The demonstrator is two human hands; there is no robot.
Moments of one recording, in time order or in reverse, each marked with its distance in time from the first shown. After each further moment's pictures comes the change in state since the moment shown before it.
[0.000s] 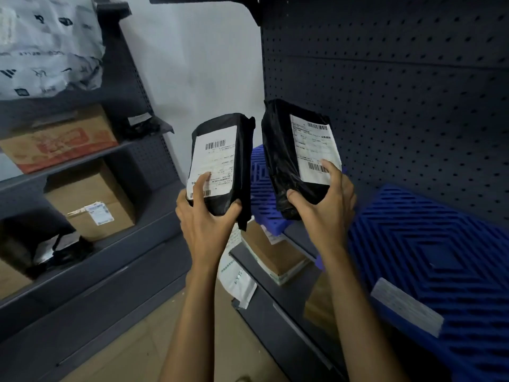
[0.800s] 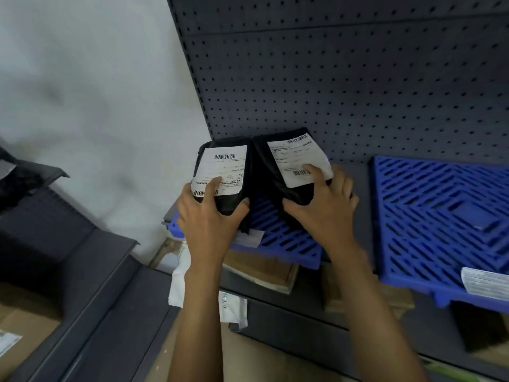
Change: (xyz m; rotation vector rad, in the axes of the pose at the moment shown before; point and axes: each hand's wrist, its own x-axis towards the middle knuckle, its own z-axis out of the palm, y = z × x) left_hand 0.158 -0.056 0.086 0.178 -0.462 0.318; right_hand 0.049 0.013 0.104 -0.643 0.147 0.222
